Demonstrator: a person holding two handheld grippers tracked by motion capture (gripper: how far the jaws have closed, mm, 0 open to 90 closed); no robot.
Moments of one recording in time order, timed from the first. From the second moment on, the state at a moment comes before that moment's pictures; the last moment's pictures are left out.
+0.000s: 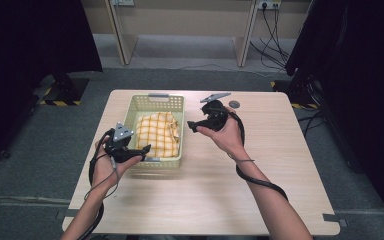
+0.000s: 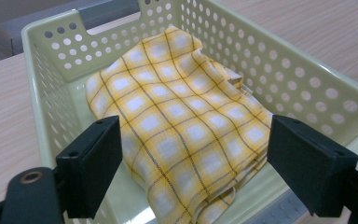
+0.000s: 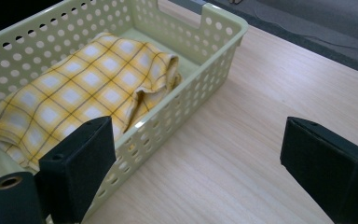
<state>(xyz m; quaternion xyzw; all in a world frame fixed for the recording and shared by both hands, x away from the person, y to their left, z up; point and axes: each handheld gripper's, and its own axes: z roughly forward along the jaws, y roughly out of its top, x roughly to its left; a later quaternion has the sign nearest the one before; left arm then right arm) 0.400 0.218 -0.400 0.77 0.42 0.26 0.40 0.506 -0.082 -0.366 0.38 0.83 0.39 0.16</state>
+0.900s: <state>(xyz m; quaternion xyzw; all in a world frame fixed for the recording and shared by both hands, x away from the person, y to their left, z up) 0.386 0.221 -0.406 0.76 0.42 0.27 0.42 0.485 -0.143 -0.373 0.41 0.81 0.39 0.18</state>
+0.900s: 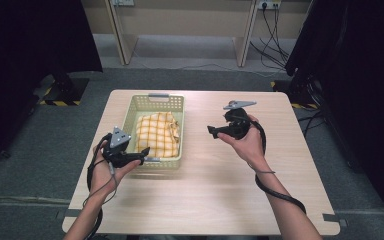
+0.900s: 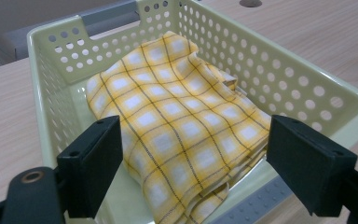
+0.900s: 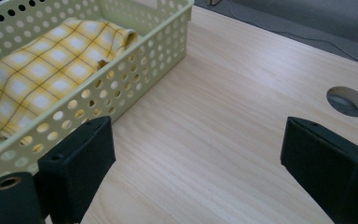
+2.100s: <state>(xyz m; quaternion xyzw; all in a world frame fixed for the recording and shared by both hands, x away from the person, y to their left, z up) 0.361 0.228 -0.409 0.75 0.40 0.29 0.44 0.451 -0.212 -0.385 0.45 0.77 0.40 0.22</state>
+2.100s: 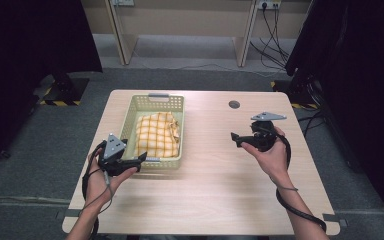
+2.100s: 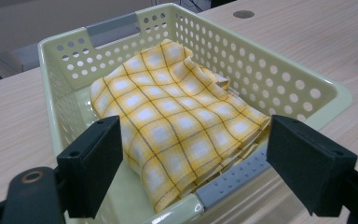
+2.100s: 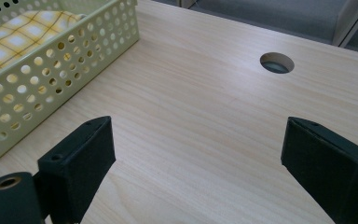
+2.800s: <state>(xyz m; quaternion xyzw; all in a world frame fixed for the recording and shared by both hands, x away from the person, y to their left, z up) 0.340 0.236 -0.416 0.74 0.39 0.31 0.46 0.422 -0.238 -0.398 0.46 0.76 0.40 0.23</state>
